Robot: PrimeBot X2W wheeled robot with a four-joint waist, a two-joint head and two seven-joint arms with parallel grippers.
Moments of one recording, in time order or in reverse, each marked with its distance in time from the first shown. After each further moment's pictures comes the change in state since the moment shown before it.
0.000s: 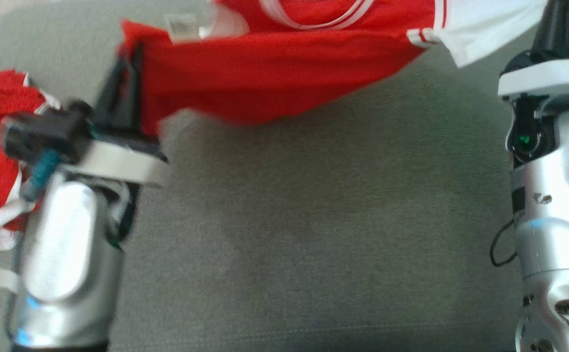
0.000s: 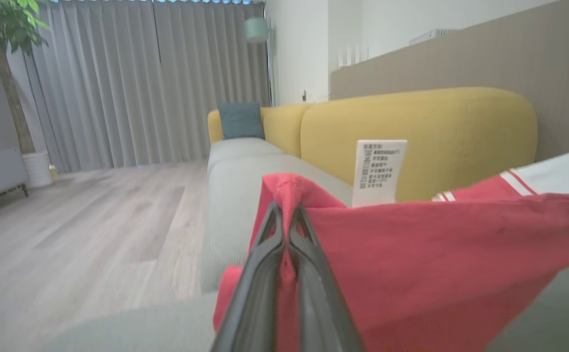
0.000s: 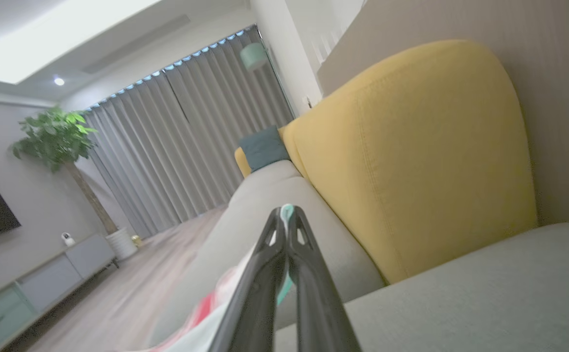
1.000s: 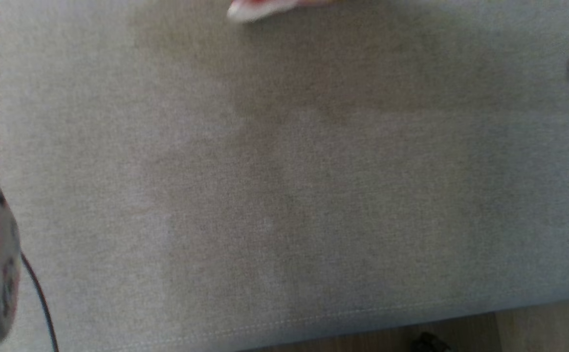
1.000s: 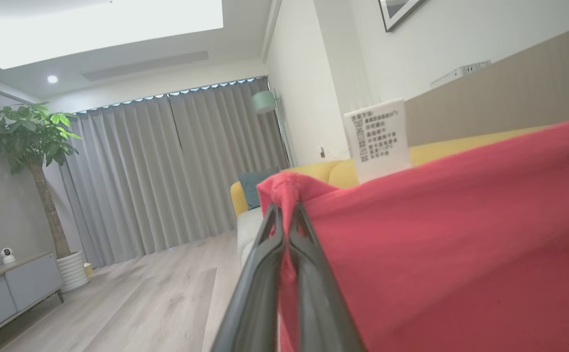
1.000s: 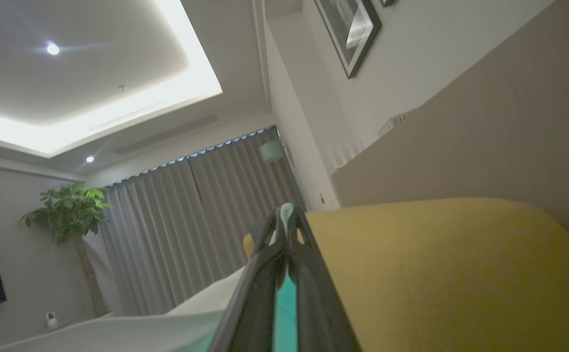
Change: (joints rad) left arm -0.799 0.135 -0.013 0.344 0.084 -0.006 0.007; right arm -0.625 -0.029 -0.072 0.088 -0.064 0.000 0.013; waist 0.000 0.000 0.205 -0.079
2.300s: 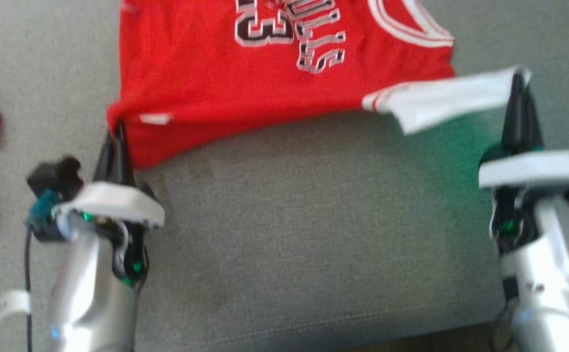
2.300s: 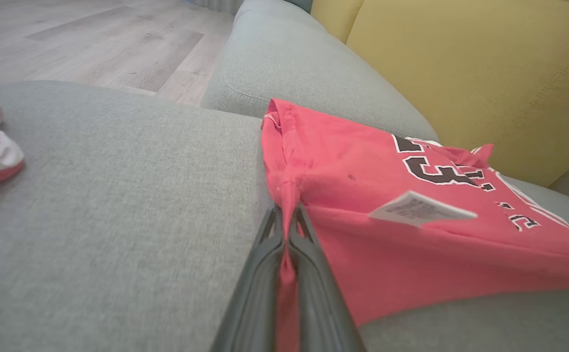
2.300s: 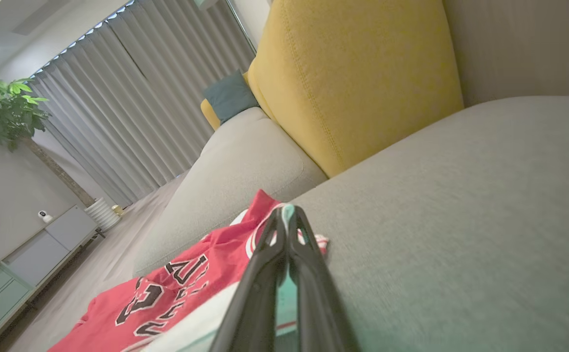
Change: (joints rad) left arm 0.857 -0.220 0.163 -0.046 -0.254 0.037 -0.007; right arm 0.951 -0.016 0.236 -0.300 0.326 0.000 0.008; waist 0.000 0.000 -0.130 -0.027
